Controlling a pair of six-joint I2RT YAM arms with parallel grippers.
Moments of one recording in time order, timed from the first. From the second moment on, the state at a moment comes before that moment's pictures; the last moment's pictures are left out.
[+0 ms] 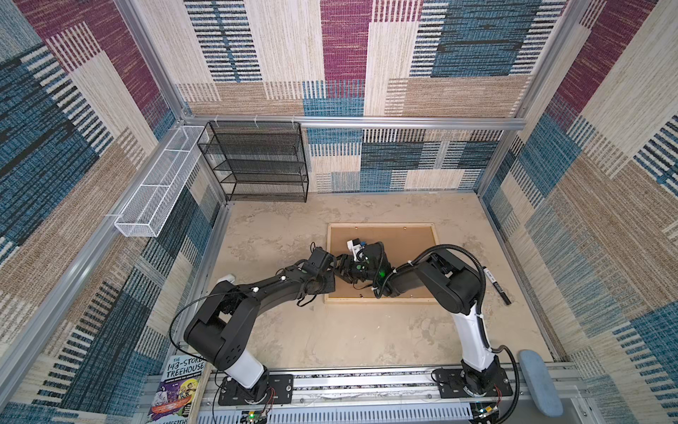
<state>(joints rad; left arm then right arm) -0.59 1.61 0.84 -0.29 -0.03 -0.58 0.70 2.17 1.01 0.81 -0.52 1.23</state>
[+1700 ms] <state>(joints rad) -0.61 1.61 0.82 -0.25 -0.05 -0.62 0.71 2.12 1.00 0.70 -0.44 1.19</state>
